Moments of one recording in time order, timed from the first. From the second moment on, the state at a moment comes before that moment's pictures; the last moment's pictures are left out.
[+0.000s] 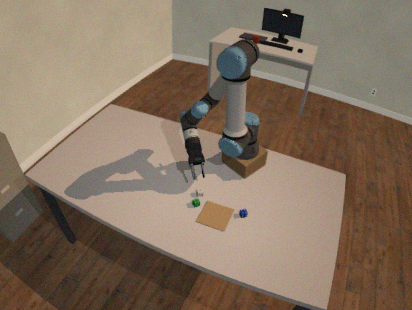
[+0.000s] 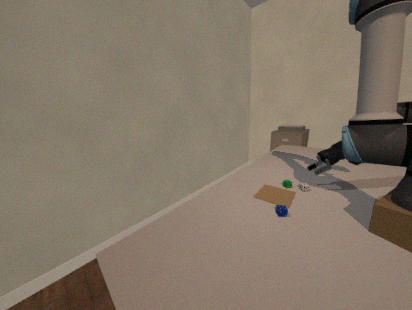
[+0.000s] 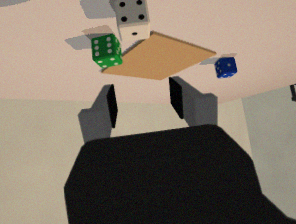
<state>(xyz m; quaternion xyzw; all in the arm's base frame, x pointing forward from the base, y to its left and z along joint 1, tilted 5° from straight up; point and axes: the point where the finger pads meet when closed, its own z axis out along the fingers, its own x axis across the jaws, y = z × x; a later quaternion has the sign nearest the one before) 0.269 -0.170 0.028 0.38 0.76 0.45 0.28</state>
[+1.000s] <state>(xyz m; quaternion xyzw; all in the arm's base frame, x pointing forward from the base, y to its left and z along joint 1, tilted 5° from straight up) 0.277 -0.164 0.037 0.41 0.80 0.36 0.23</state>
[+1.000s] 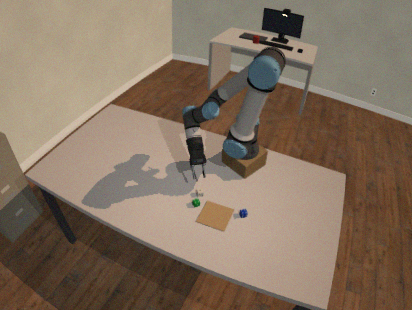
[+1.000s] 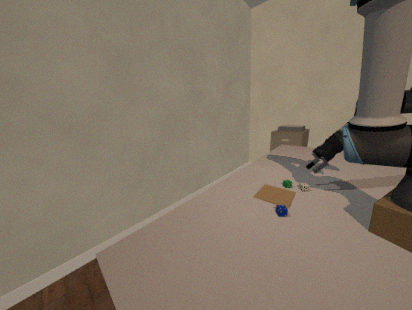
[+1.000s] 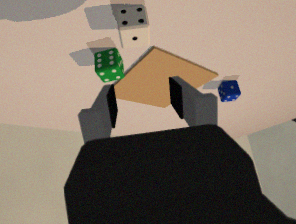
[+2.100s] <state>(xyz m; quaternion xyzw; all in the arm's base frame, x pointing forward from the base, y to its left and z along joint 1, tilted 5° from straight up) 0.302 -0.146 0.057 0.46 0.88 0.06 0.08</state>
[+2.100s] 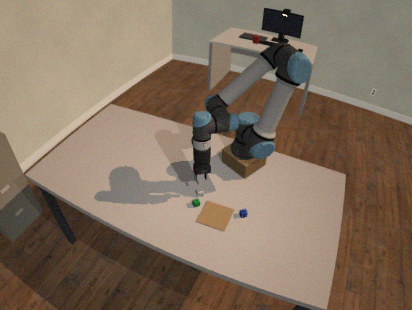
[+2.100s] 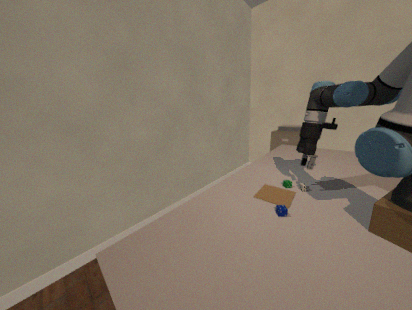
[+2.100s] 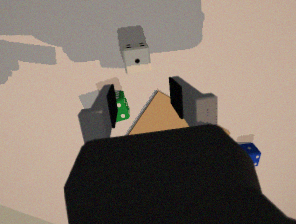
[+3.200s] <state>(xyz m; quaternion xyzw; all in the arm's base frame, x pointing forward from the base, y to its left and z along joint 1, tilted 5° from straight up) 0.307 -0.142 0.060 0.47 0.88 0.00 0.04</state>
